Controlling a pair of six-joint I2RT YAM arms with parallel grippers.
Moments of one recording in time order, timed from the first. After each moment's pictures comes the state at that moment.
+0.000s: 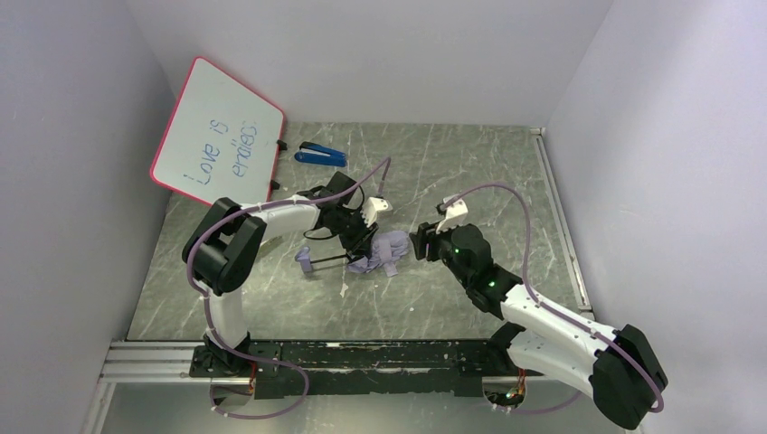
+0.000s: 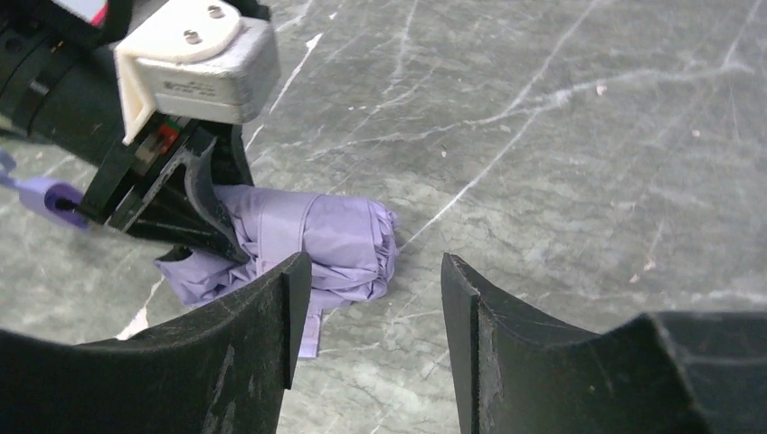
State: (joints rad) left arm -0.63 1.89 1.14 -0.32 0.58 0.36; right arm 0.70 0.93 0.40 0.25 0.20 0.15
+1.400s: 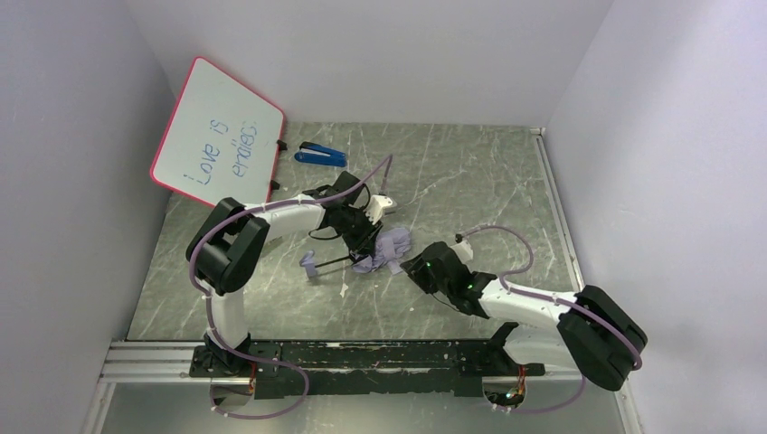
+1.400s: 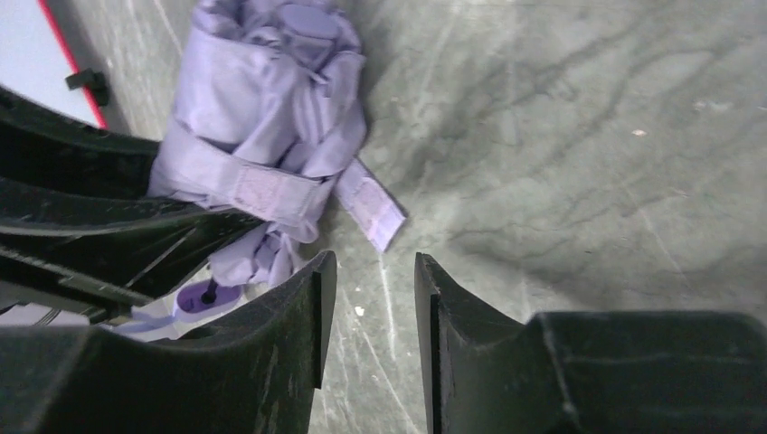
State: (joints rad) left arm -0.66 1.90 1.18 -0.35 0.50 0.23; right arm 0.80 1.17 0.35 0.09 0.26 1.38
